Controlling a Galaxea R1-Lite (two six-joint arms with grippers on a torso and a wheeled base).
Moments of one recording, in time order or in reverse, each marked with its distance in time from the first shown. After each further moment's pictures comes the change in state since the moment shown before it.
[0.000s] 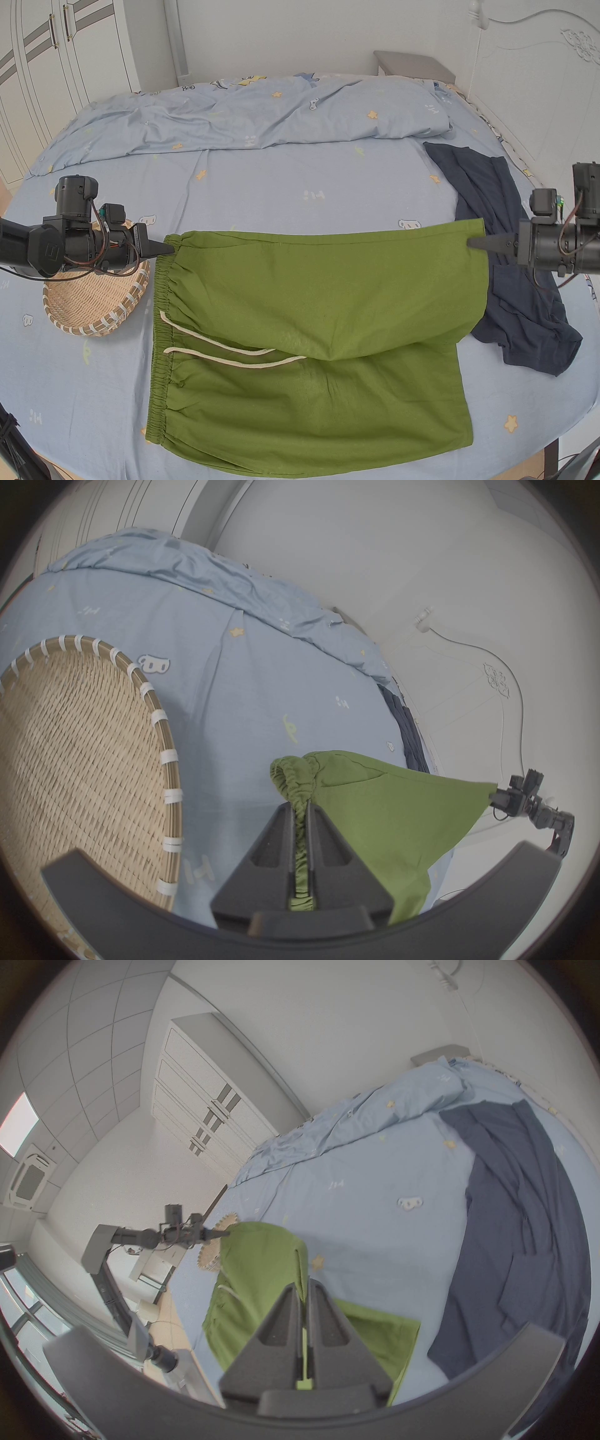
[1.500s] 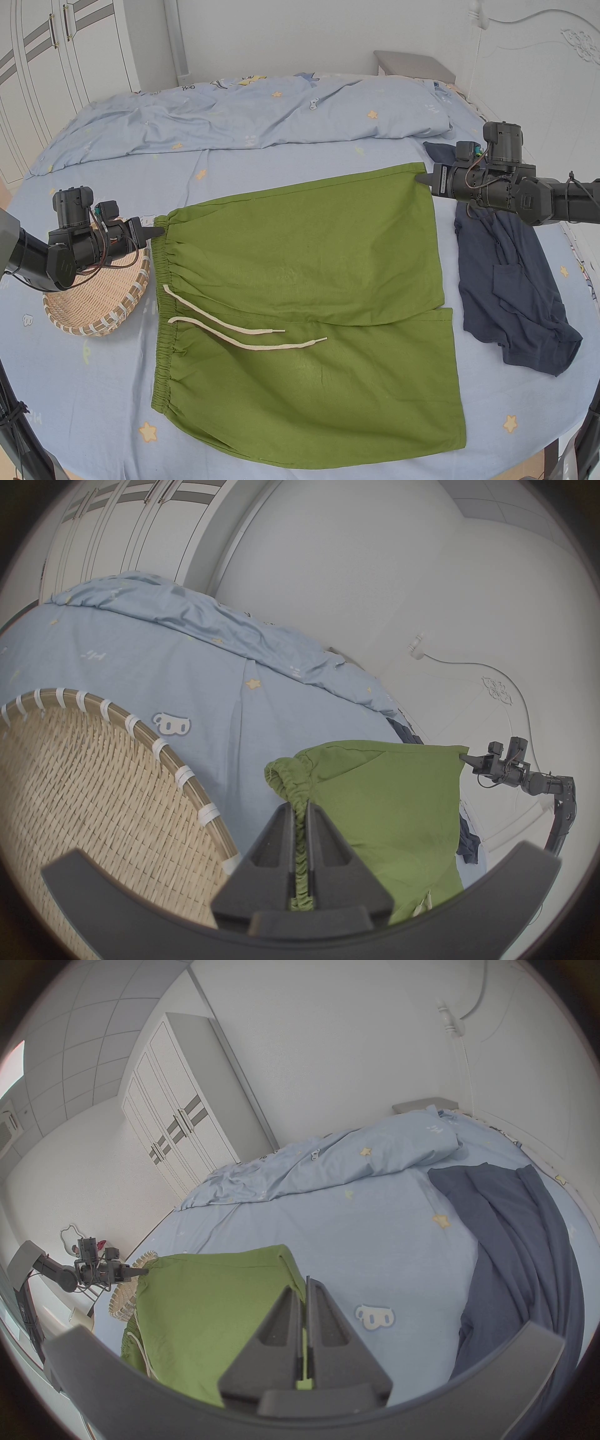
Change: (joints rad) left arm 0.081 0.154 0.009 -0.405 0.003 -0.011; right arm 0.040 0.581 -0.700 -0.051 -0.286 -0.056
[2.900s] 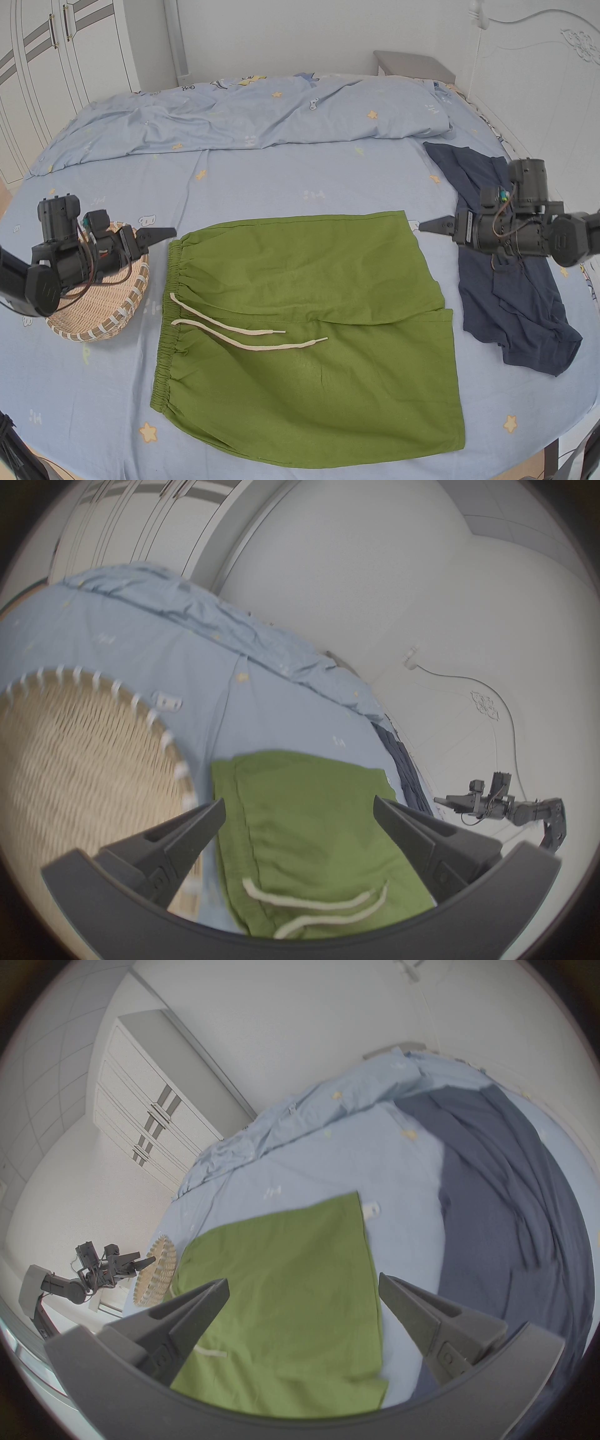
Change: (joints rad) left arm -0.045 -0.184 0.252 -0.080 0.011 -0.118; right arm -0.006 -0.232 0.461 -0.015 0.014 0.134
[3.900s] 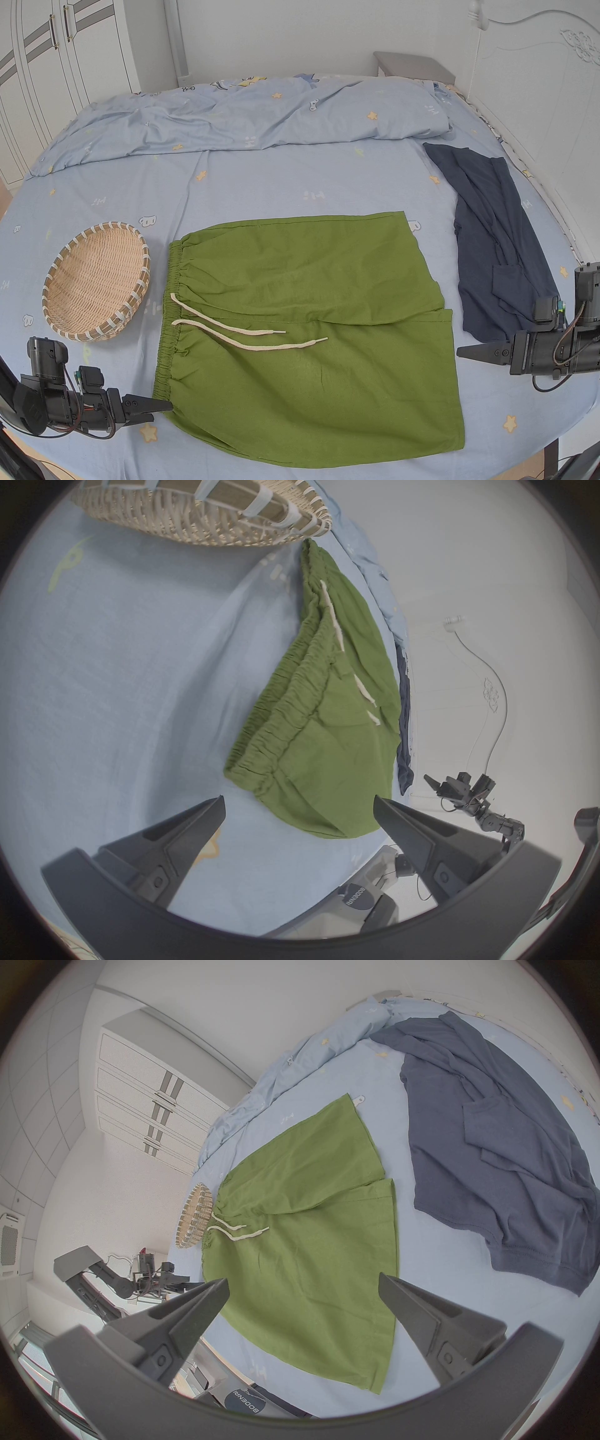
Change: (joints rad) left arm 0.140 -0.114 0.807 -0.044 -0.309 0.088; right arm 0.069 -0.502 0.761 -0.112 0.081 0.127
